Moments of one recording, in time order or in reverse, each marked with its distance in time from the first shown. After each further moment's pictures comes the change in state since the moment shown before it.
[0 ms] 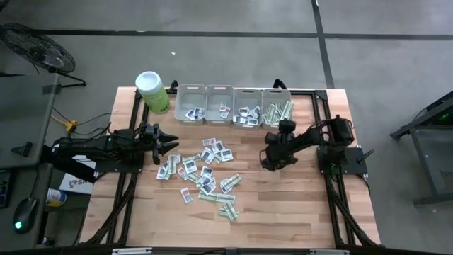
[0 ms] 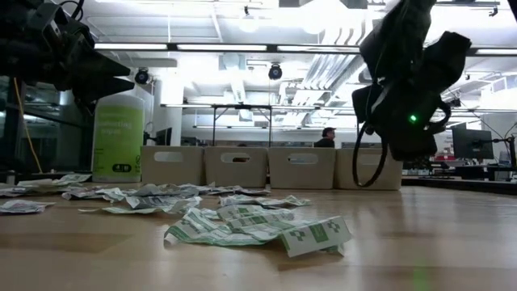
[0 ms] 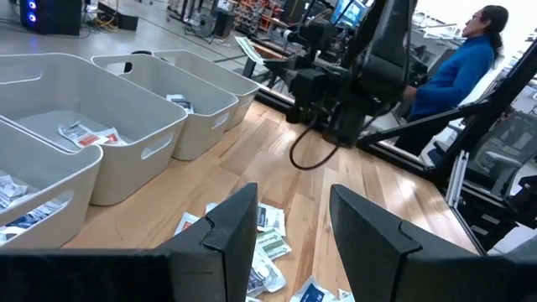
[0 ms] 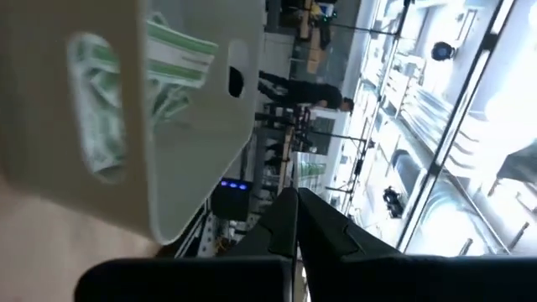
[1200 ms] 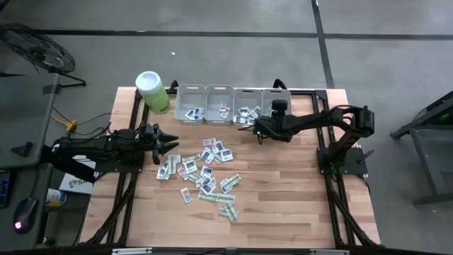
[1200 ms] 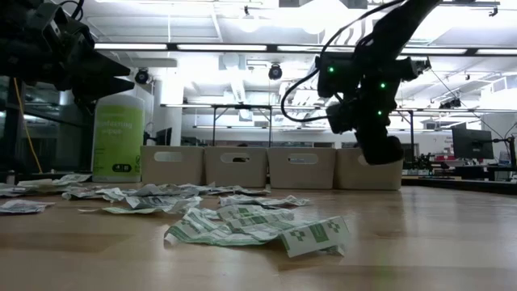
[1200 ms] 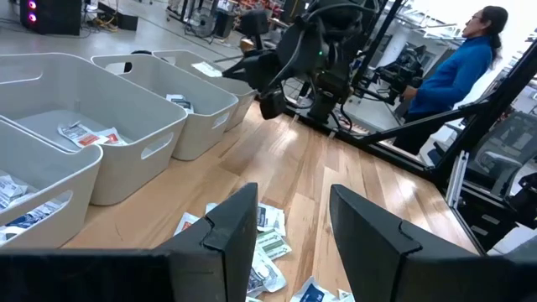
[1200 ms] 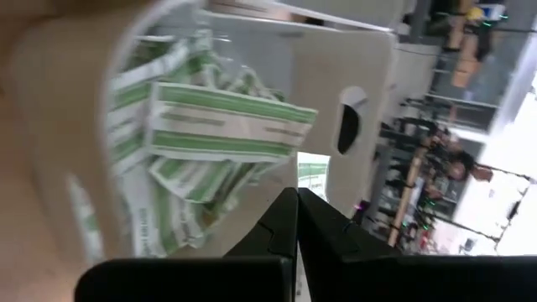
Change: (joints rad) left arm 0.000 0.000 0.000 0.000 0.000 0.000; right arm -0.348 -0.254 -0.073 0.960 -0.345 -1.163
